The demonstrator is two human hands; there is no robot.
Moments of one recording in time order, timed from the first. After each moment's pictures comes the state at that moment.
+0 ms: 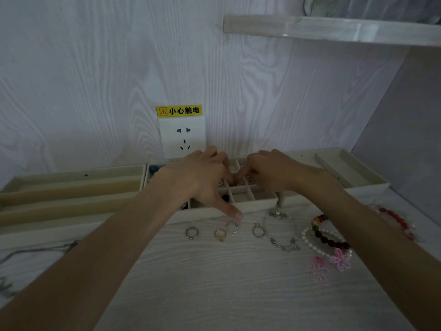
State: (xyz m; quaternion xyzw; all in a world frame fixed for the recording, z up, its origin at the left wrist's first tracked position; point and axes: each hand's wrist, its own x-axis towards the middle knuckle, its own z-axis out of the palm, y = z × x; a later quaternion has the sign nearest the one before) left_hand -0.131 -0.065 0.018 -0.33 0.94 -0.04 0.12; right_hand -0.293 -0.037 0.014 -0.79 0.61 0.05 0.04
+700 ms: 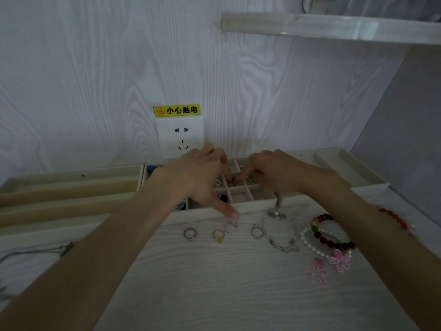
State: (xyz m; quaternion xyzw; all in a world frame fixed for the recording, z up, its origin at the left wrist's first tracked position) left_hand -0.128 -0.071 0.013 -0.33 0.94 -0.04 0.08; right_hand -0.304 -0.034 0.014 -0.81 0.59 0.01 0.06
